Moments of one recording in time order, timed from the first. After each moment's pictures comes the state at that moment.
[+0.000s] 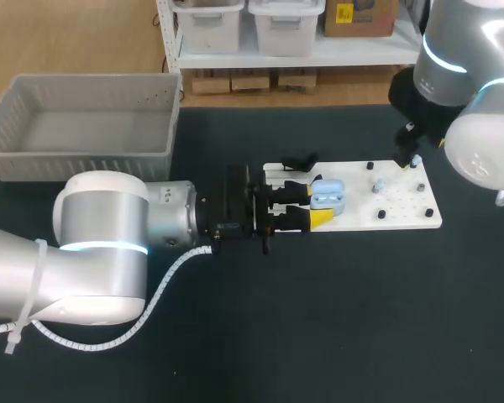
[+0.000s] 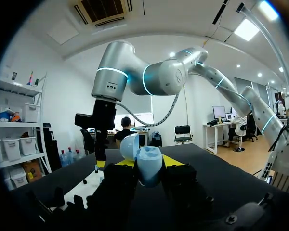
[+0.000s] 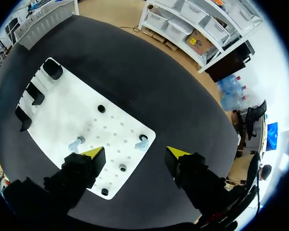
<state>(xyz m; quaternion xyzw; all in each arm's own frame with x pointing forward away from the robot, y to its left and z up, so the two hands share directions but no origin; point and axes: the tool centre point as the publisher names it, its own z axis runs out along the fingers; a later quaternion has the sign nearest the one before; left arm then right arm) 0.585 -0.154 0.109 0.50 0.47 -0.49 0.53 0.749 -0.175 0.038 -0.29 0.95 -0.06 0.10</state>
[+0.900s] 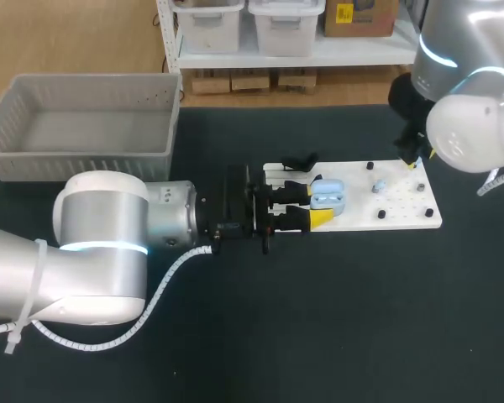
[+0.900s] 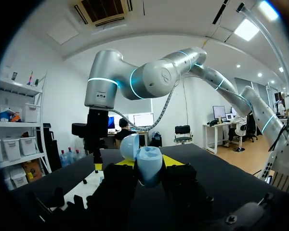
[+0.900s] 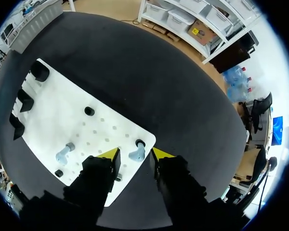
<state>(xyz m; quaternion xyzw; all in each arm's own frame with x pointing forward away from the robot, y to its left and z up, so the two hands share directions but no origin) 0.585 -0.154 0.109 0.50 0.47 -0.49 0.53 0.761 -0.181 0.014 -0.27 0.96 -0.04 0.07</state>
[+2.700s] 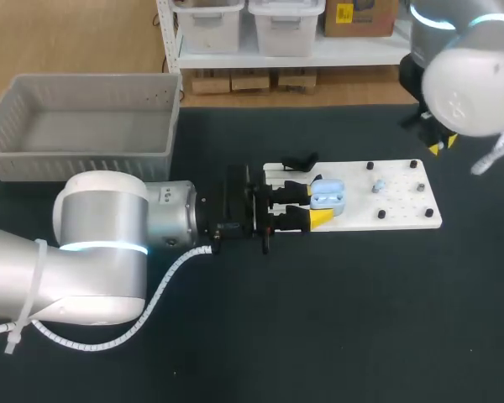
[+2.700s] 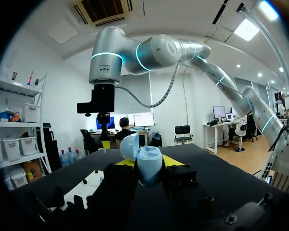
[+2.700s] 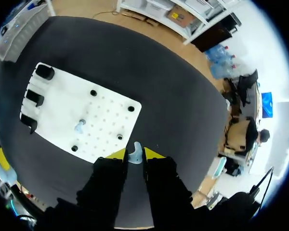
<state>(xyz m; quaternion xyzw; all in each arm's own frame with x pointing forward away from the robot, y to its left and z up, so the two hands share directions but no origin) 0.585 -0.154 0.109 0.50 0.47 -0.49 0.53 0.717 -0.188 0.088 -0.17 0.98 -0.12 0.01</state>
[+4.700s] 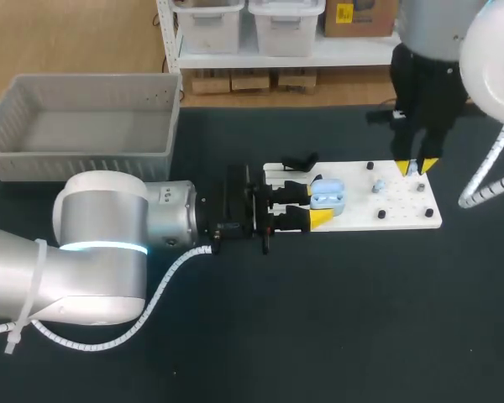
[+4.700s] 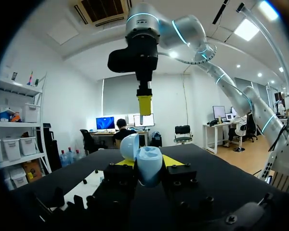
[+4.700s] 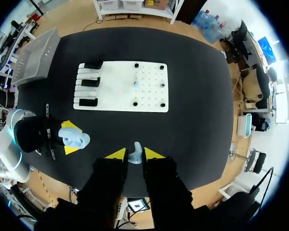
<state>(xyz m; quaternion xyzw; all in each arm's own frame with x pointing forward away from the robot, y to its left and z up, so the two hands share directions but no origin) 0.585 -0.154 0.109 0.50 0.47 -0.49 0.53 0.585 -0.093 0.176 -0.01 1.00 -0.02 0.01</state>
